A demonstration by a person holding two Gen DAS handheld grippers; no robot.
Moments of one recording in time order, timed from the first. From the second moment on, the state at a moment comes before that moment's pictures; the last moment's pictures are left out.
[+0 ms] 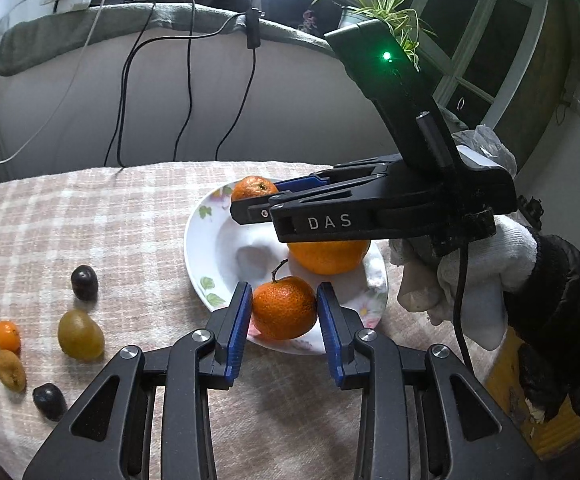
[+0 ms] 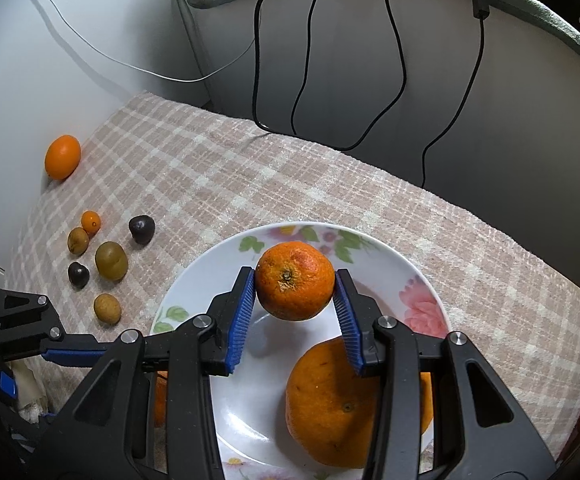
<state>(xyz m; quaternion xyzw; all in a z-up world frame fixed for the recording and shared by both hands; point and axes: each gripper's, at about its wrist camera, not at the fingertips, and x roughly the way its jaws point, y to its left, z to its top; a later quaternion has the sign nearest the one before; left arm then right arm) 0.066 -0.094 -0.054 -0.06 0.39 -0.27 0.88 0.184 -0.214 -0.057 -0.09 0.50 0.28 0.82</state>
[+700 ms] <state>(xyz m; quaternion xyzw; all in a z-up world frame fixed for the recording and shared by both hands) 0.059 -0.086 -0.052 -0.06 0.39 -0.25 0.88 0.180 -0.213 -0.033 -0.09 0.46 0.27 0.84</state>
